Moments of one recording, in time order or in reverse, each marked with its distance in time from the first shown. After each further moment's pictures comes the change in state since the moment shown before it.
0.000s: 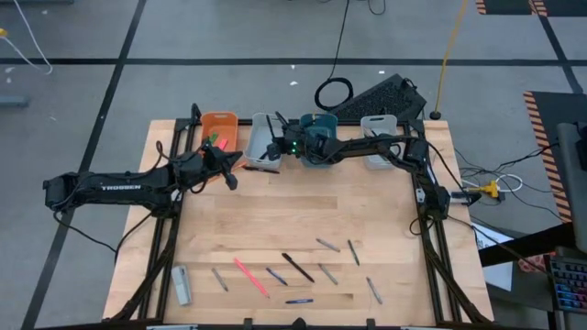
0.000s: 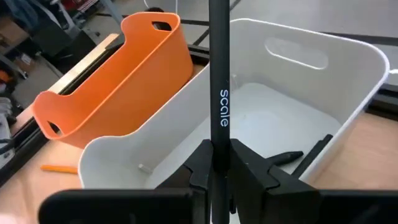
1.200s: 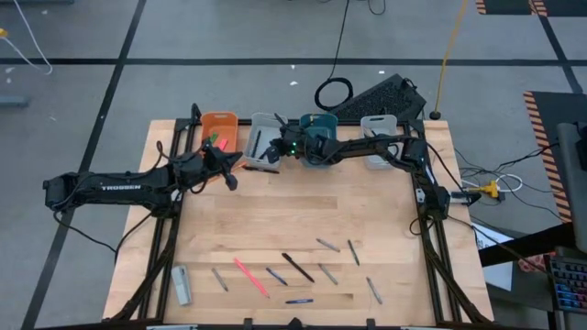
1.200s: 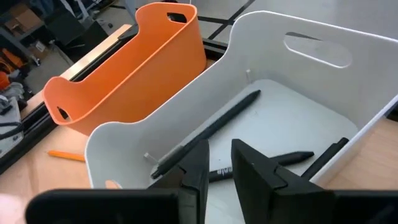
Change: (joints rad) left arm 0.000 0.000 0.000 -0.015 0.001 0.008; right arm 0.000 0.022 -0.001 0.038 -0.057 -0.059
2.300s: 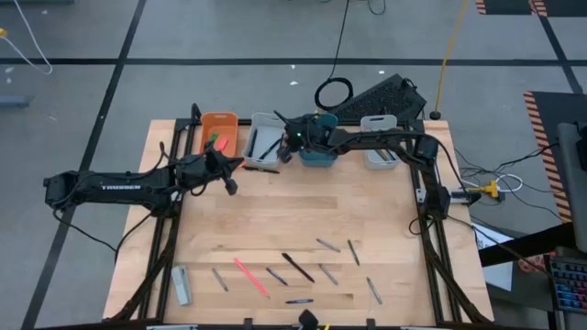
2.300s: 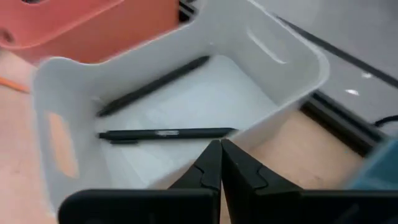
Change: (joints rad) left arm -0.033 0.003 0.000 -0.056 0.025 -0.036; right arm -0.053 -0.104 -0.001 -0.285 -0.023 -0.267
